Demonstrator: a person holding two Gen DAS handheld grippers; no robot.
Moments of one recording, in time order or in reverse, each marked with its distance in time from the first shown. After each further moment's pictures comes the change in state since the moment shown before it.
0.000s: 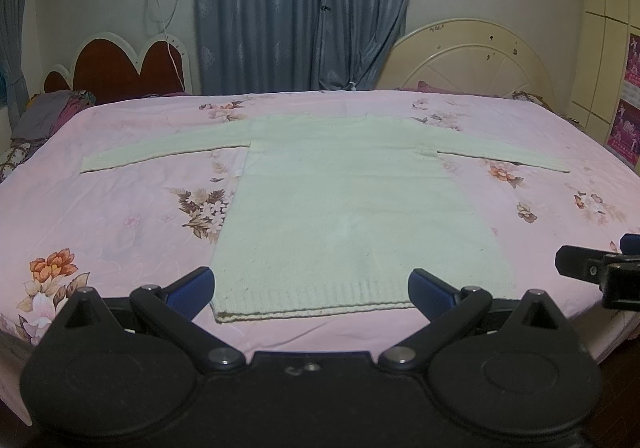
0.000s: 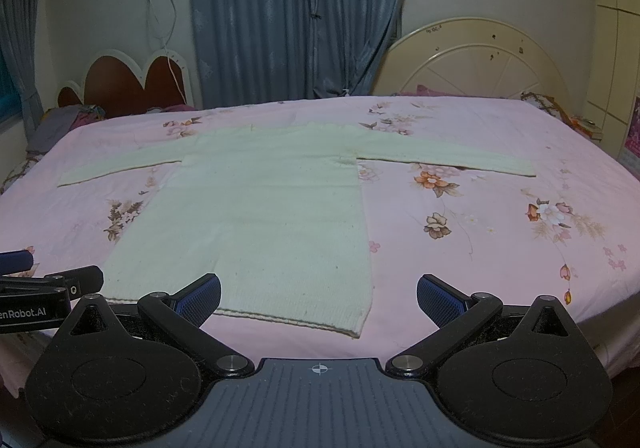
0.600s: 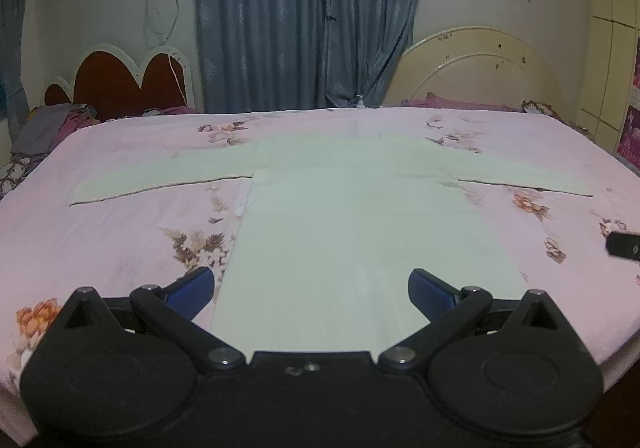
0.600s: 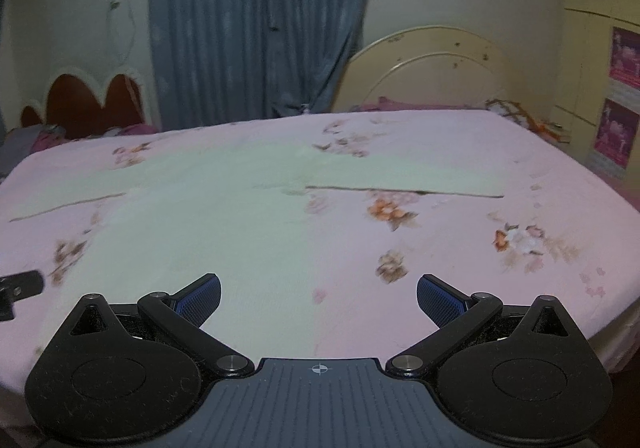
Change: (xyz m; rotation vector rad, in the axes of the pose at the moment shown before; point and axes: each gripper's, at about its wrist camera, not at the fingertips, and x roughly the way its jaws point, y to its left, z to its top) left arm 0.060 0.005 0.050 0.011 -0.027 0.022; right arm 0.049 -0.044 0.051 0.051 -0.044 -0.131
